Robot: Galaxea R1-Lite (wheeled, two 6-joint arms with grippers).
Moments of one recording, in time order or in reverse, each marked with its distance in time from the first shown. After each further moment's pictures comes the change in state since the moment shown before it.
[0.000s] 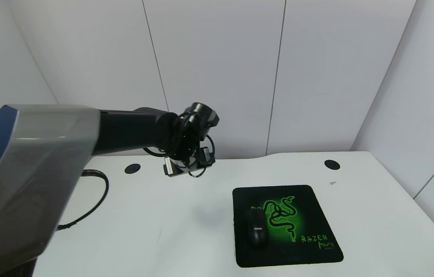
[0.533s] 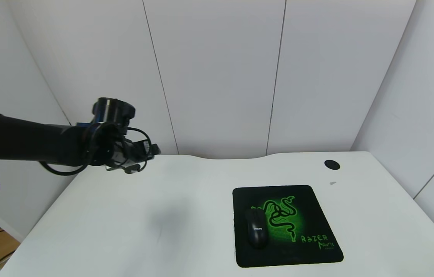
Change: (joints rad) left arm 0.326 -0.269 0.557 -0.576 -0.159 0.302; right arm 0.000 0.000 0.000 0.000 0.000 -0.001
